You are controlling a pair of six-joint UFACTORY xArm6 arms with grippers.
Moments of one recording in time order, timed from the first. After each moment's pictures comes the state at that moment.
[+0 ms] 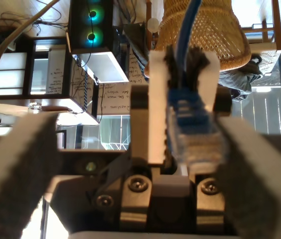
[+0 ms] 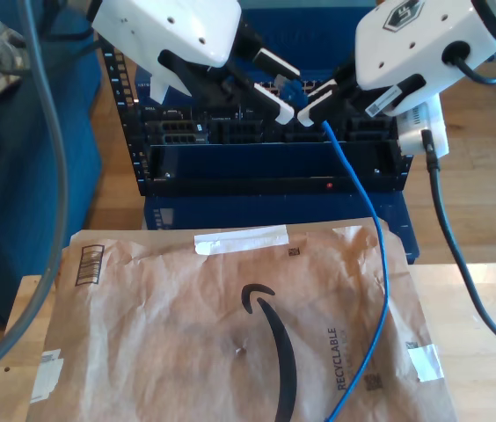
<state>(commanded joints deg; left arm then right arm) -1.6 -11.1 -81.3 -55.3 97.5 -89.8 7.2 -21.5 -69.2 45.8 77.9 101.3</state>
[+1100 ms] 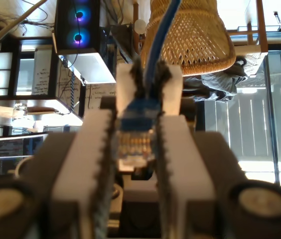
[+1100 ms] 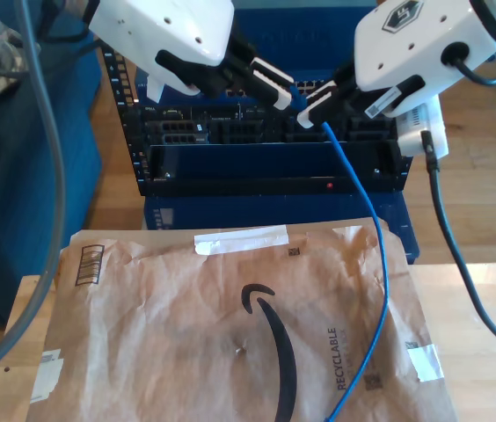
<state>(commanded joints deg) -1.5 -11.3 -80.5 -55.2 95.6 -90.0 7.3 -21.4 -69.2 45.8 77.9 101.3</state>
